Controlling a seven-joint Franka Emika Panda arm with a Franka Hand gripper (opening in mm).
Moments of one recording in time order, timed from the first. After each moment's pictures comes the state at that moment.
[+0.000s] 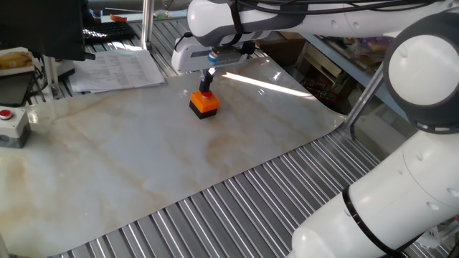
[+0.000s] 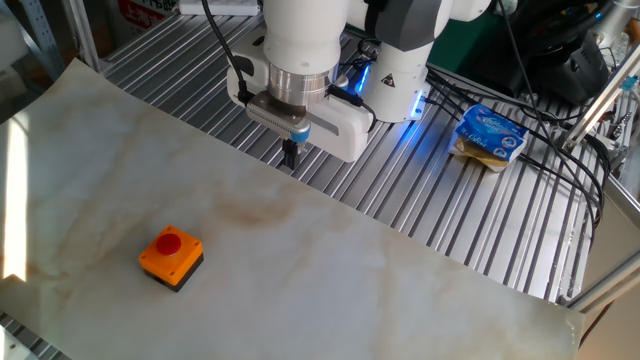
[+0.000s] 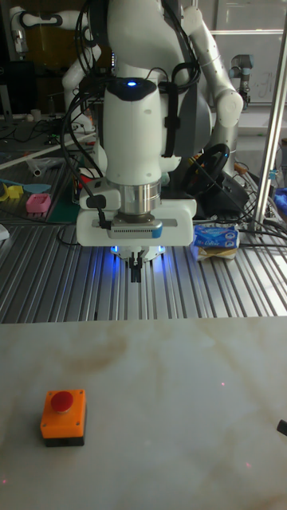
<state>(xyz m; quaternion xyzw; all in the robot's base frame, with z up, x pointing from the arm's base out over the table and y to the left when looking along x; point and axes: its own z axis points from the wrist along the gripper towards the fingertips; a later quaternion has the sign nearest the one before) 0.499 0.000 0.299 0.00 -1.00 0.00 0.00</state>
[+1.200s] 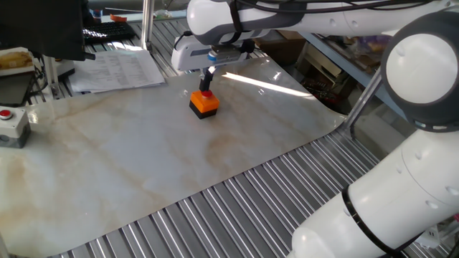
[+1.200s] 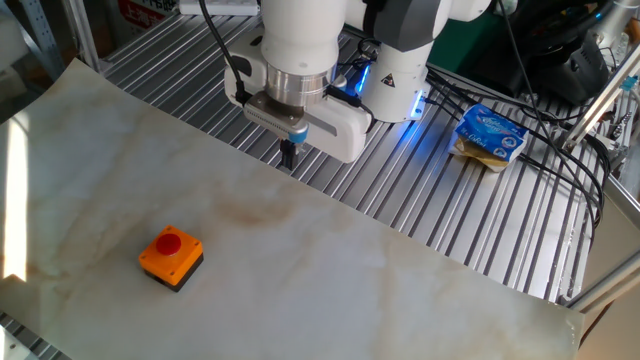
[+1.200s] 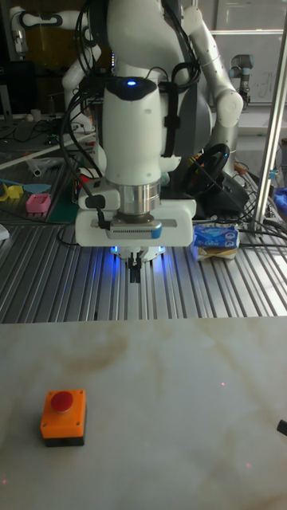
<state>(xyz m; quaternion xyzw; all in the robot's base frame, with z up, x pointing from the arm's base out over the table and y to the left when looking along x) 0.503 -0.001 0.300 0.00 -1.00 0.00 0.00</state>
